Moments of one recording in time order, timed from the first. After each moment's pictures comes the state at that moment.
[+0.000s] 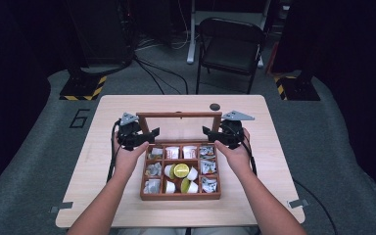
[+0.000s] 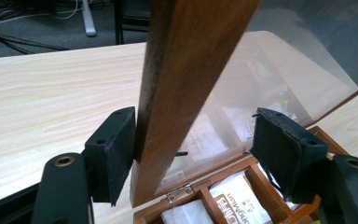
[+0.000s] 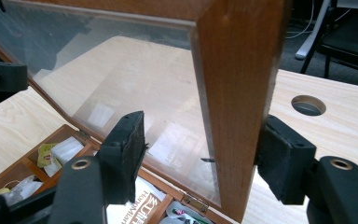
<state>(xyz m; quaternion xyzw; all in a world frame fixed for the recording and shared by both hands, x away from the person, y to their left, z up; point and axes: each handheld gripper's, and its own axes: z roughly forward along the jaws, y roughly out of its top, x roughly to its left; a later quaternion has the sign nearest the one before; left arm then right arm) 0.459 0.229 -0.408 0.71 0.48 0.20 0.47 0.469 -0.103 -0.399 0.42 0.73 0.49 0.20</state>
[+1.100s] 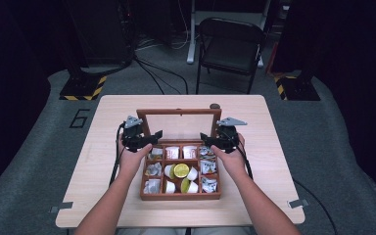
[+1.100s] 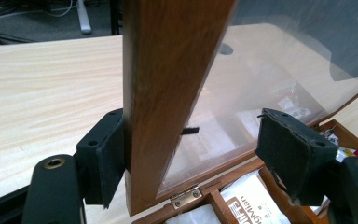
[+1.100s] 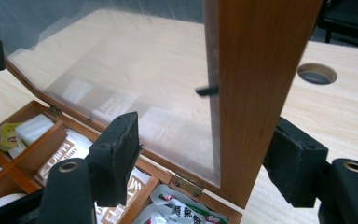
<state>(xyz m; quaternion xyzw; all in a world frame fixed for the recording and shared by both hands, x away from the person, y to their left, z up) 0.471 0.226 -0.436 0.71 0.48 0.20 0.48 0.482 -0.097 -0.440 0.44 0.74 0.46 0.20</state>
